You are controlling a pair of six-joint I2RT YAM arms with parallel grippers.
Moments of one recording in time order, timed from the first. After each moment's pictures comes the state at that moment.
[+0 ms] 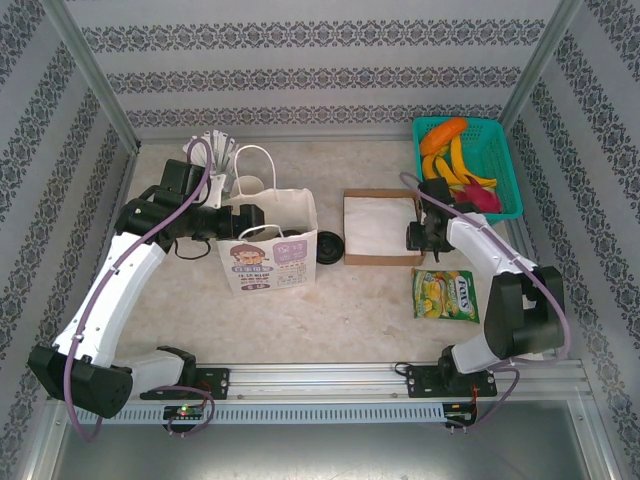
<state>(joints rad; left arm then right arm) -0.26 1.21 1.34 -1.05 0.36 -0.35 0.15 1.49 1.05 -0.77 0.09 0.23</state>
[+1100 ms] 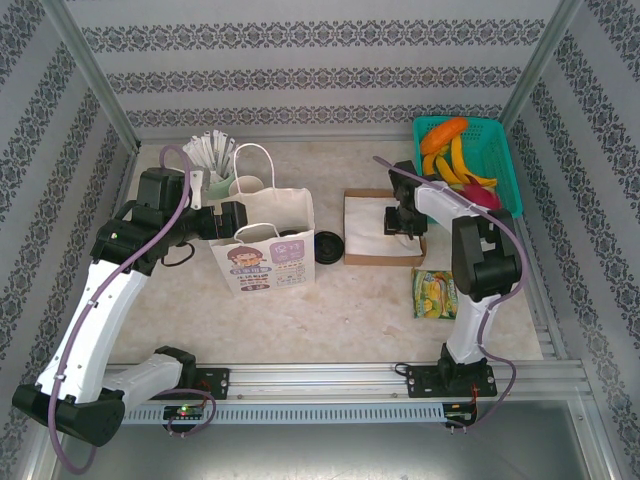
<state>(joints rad) -0.25 1.06 1.32 -1.00 0.13 -0.33 0.22 1.93 1.35 -0.81 0.06 0.29</state>
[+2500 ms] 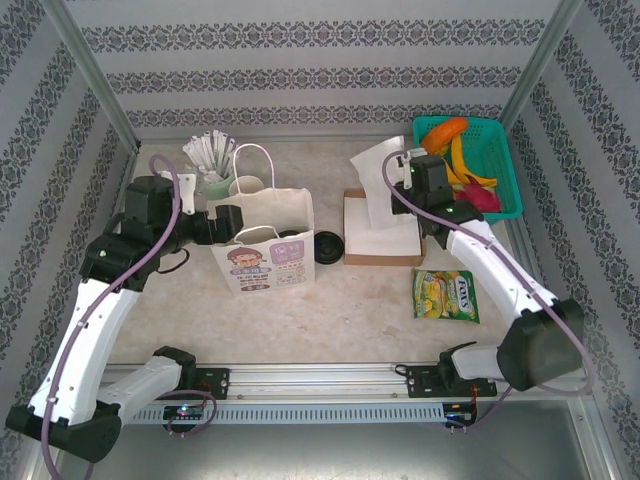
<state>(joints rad) -0.25 0.96 1.28 -0.94 0.14 -0.28 0.31 1.32 1.12 -0.42 0.14 0.04</state>
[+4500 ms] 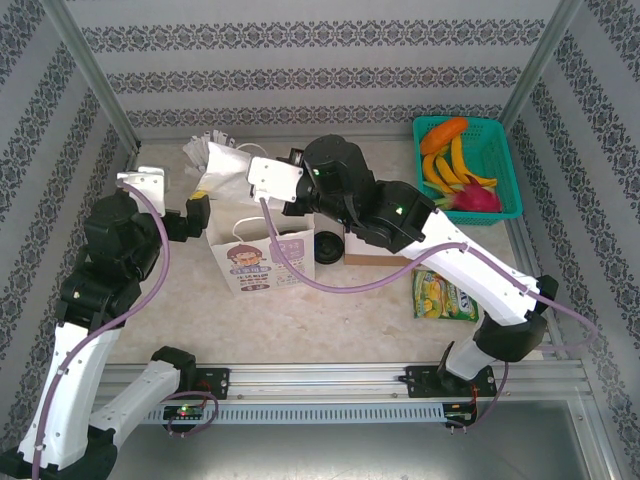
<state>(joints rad) -0.24 0.79 1.24 -0.75 -0.19 -0.03 1.02 1.59 1.96 -0.73 0.25 -0.76</state>
